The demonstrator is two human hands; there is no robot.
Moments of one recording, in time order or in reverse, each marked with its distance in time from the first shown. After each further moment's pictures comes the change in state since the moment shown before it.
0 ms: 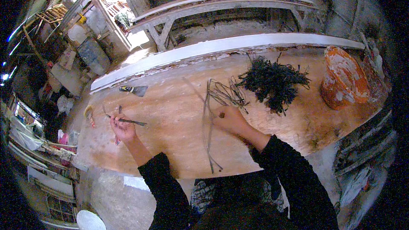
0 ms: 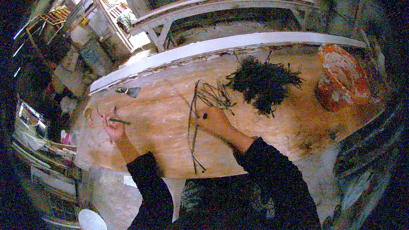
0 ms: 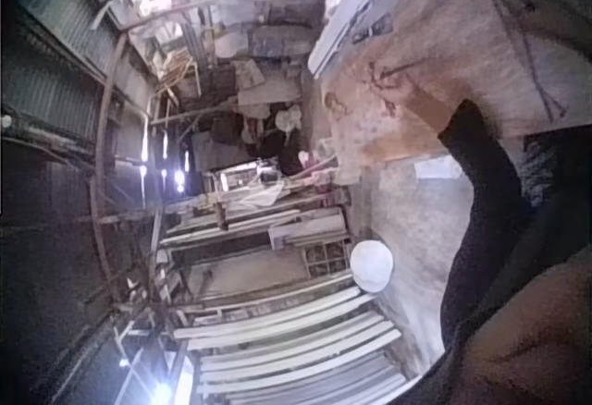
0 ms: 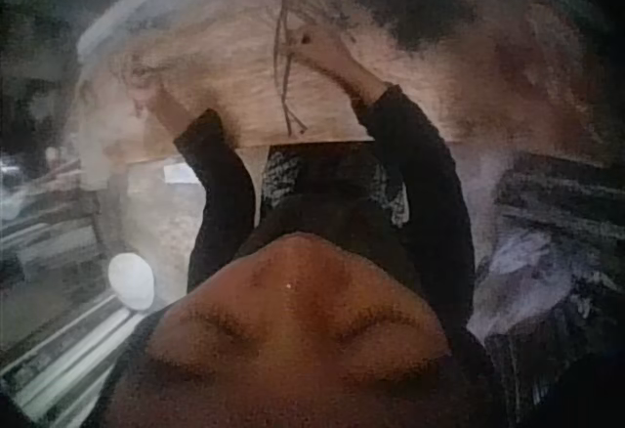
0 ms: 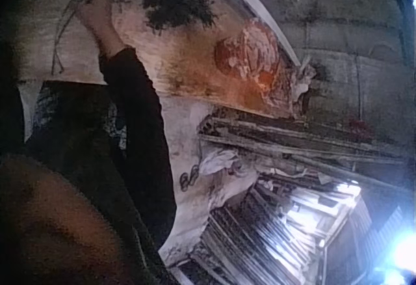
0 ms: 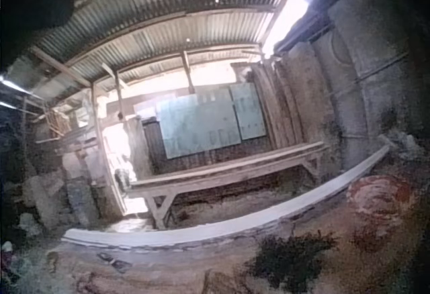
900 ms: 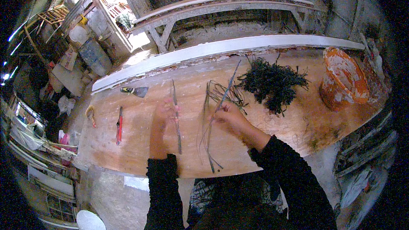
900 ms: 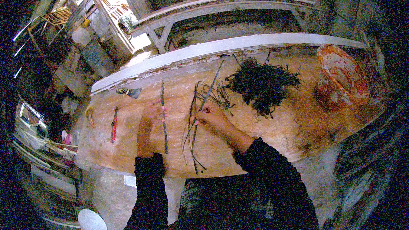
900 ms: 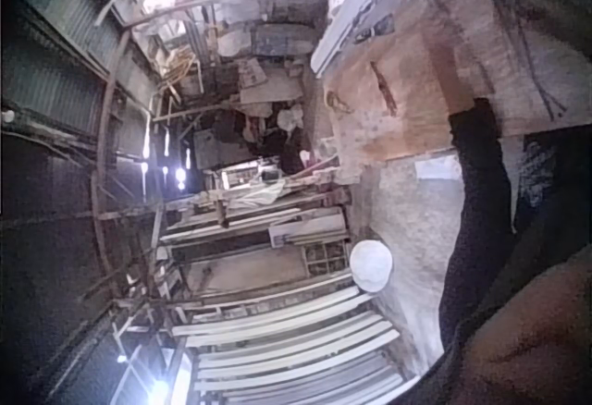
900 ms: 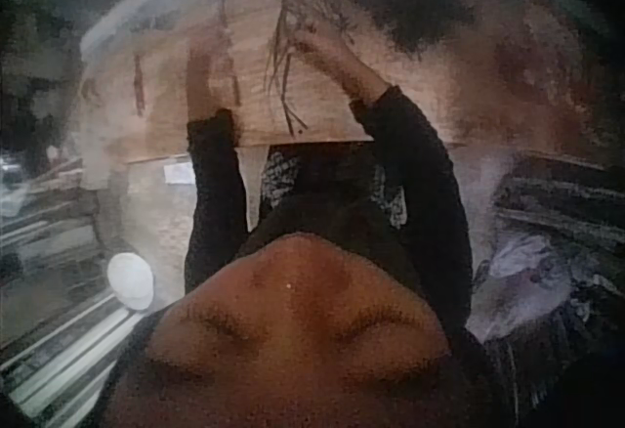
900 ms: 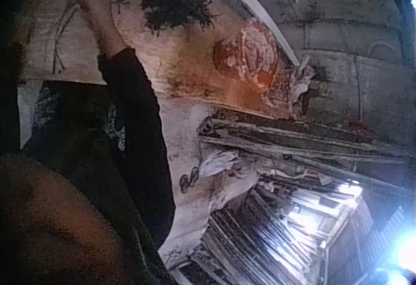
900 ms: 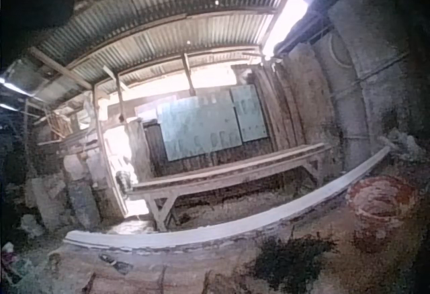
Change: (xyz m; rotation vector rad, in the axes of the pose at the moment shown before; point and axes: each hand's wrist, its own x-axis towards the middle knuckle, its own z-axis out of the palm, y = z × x) left_hand 0.018 -0.137 0.024 1.291 0.448 -0.546; right_hand 0.004 -0.001 -0.001 0.796 -0.091 0.261
